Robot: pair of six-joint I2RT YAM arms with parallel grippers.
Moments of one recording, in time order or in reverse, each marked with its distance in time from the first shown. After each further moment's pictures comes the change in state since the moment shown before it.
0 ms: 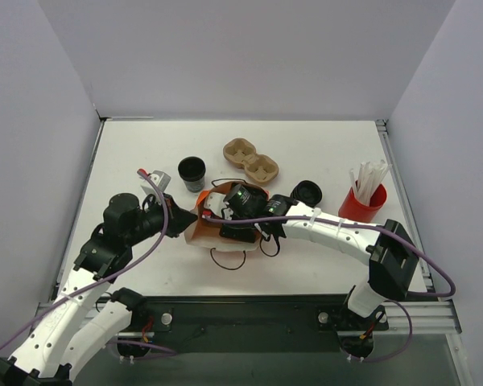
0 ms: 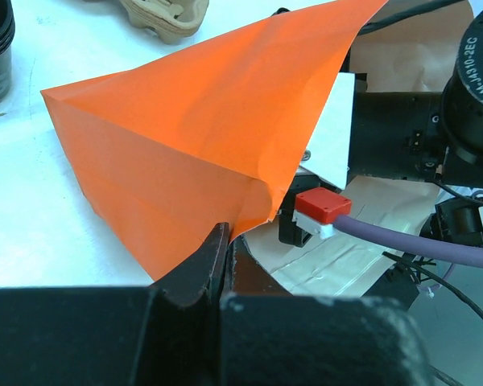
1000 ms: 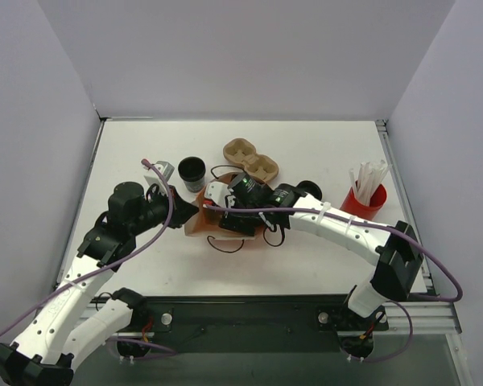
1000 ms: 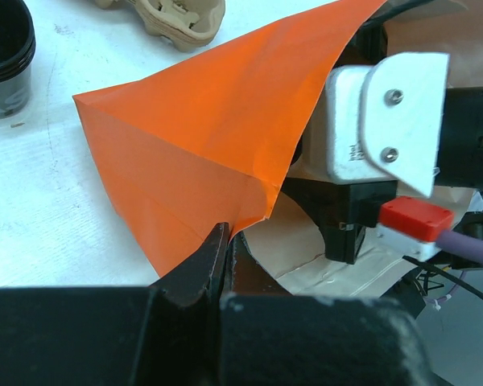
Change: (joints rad) left arm -0.001 0.103 0.082 -0.007 -0.030 0.009; right arm -0.041 -0.019 0.093 -0.080 -0.114 0.001
